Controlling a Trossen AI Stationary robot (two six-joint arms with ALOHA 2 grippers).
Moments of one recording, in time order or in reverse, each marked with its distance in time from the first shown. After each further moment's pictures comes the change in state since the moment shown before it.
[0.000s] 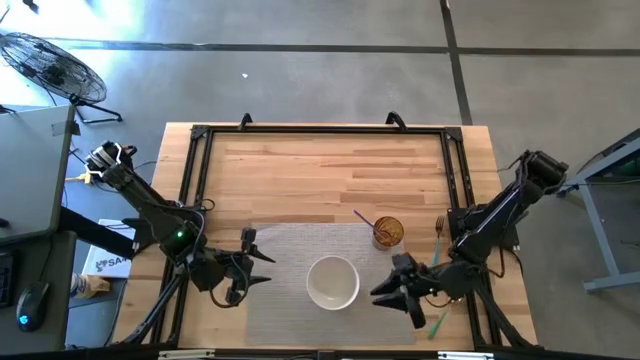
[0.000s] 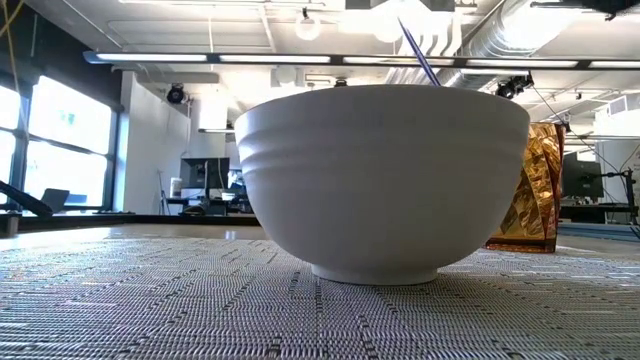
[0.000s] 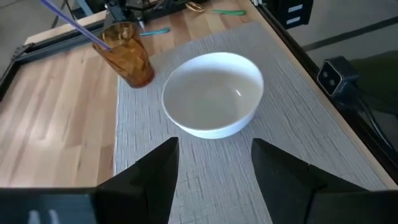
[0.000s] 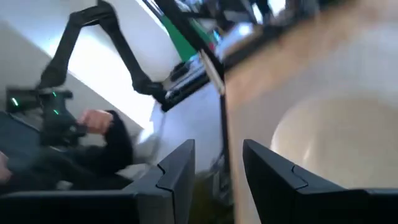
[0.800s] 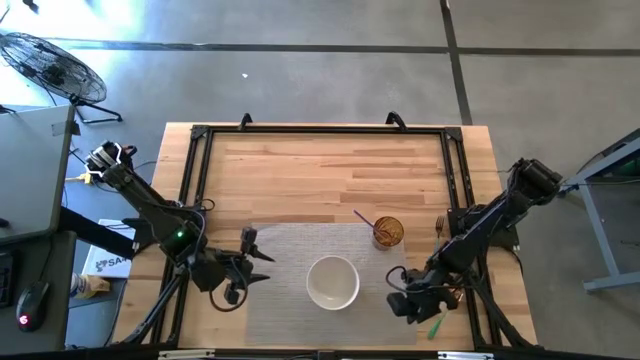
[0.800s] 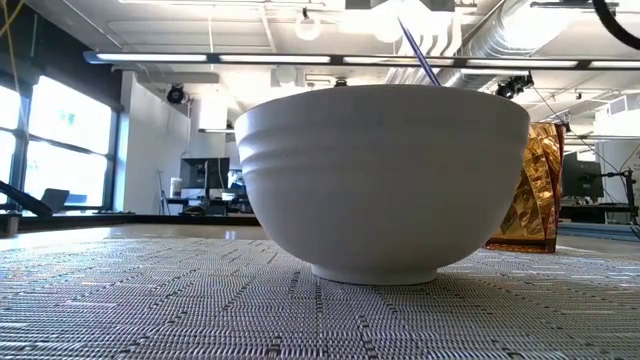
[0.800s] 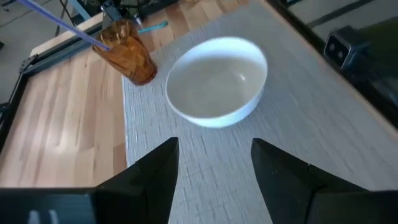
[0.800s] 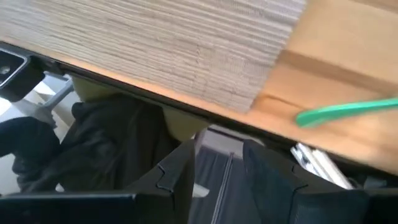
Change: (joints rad) left arm 0.000 0.001 0.000 -0.042 -0.001 0.100; right arm -0.067 0.132 0.000 -0.513 -0.866 1.326
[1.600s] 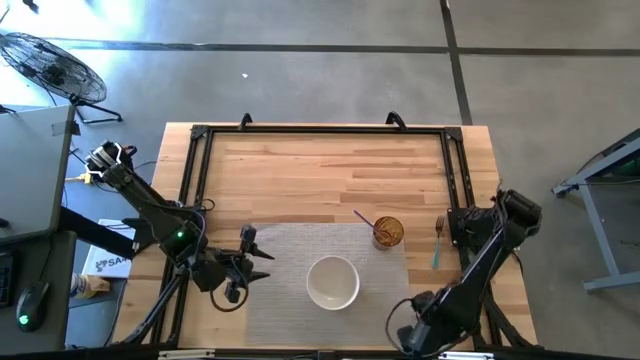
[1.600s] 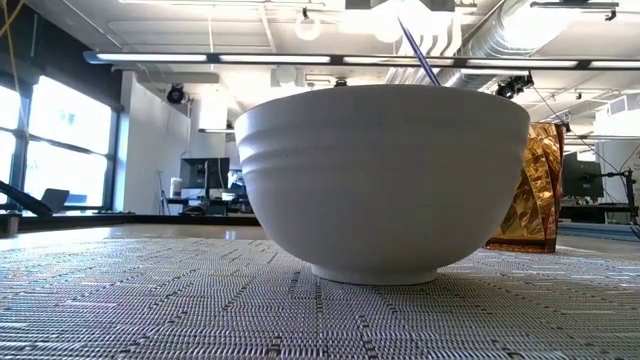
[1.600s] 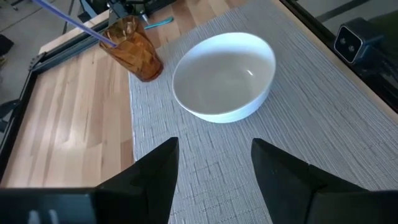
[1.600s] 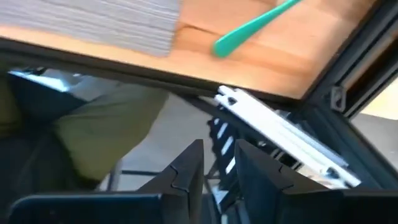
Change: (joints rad) left arm 0.000 0.000 0.000 -0.020 -0.025 0.000; right arm 0.146 0.339 0.718 -0.878 -0.047 -0.003
